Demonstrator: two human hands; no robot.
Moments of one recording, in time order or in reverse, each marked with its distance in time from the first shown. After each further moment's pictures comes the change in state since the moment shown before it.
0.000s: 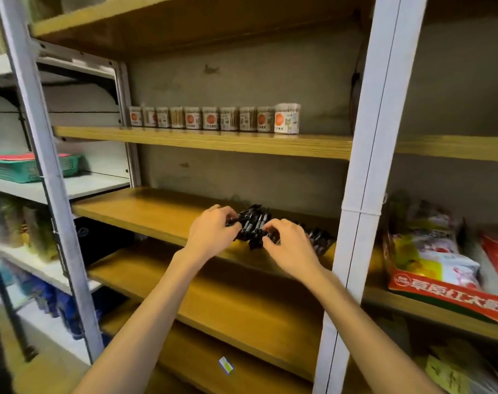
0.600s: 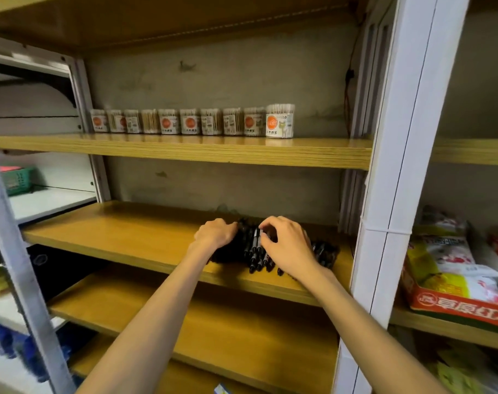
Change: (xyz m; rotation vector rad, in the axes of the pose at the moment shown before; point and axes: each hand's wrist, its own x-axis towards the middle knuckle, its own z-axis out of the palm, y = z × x) left_hand 0.116 -0.035 0.063 0.067 -0.331 -0.330; right_hand 0.062 0.008 0.020 -0.047 0.141 0.099
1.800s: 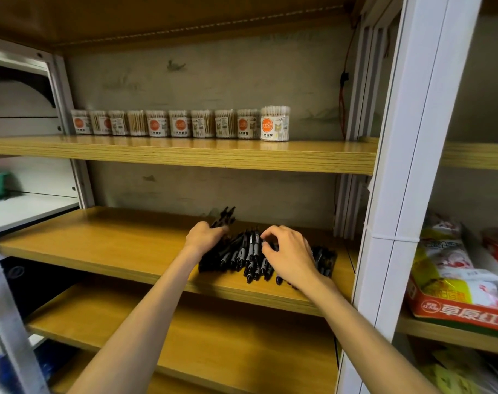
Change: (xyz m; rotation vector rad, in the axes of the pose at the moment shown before) left_hand 0.029 -0.023 0.004 -0.547 -0.014 0.031; right_hand 0.005 0.015 0.012 -0.023 0.027 0.077
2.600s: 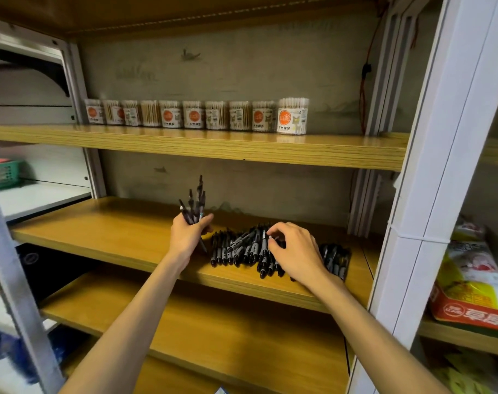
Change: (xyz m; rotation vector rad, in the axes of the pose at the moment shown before) left_hand -0.010 -0.044 -0.036 -0.531 0.209 0.207; right_hand 0.002 -0.009 0.013 -0.006 -0.026 -0.020
